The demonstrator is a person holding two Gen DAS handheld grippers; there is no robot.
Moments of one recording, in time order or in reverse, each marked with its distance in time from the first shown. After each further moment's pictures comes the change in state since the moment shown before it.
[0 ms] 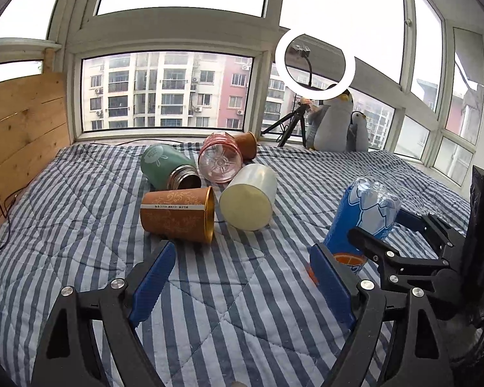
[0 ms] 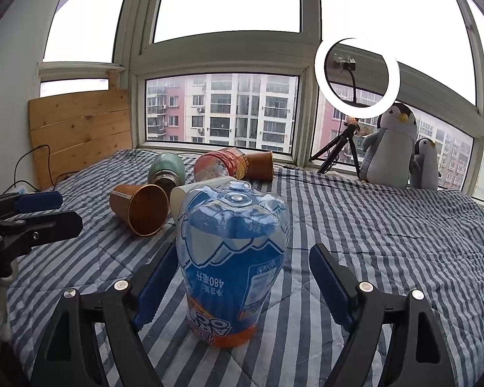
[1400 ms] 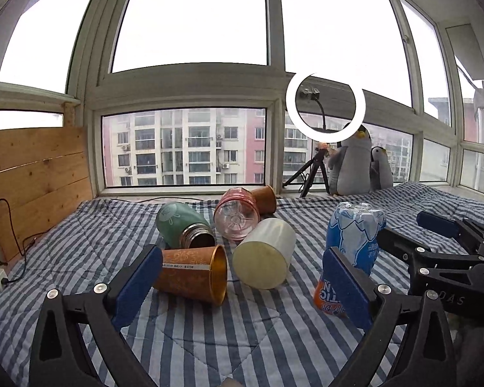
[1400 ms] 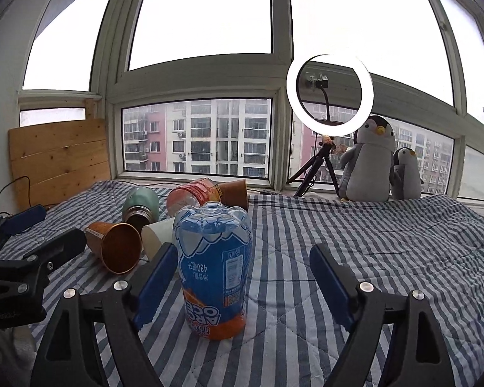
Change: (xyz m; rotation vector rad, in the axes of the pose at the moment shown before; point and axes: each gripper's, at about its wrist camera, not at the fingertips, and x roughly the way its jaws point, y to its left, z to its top) left arm 0.014 -0.027 -0.001 0.086 -0.282 0.156; right arm -0.002 -0.021 0.015 0.074 -0.127 -0.083
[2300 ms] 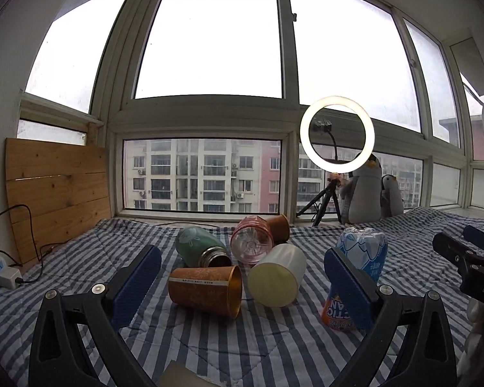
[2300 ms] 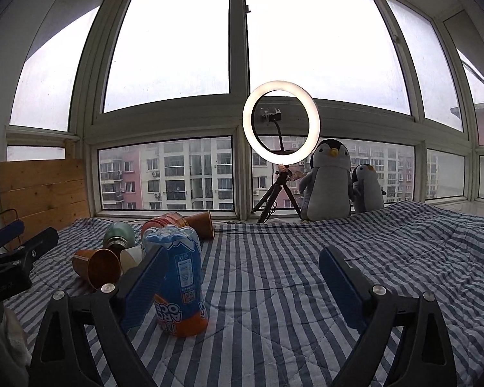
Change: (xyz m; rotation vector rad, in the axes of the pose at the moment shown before) left arm -0.038 0.006 -0.005 -0.033 -0.153 0.076; right arm -0.051 -0.034 -0.016 0.092 -0.159 -0.113
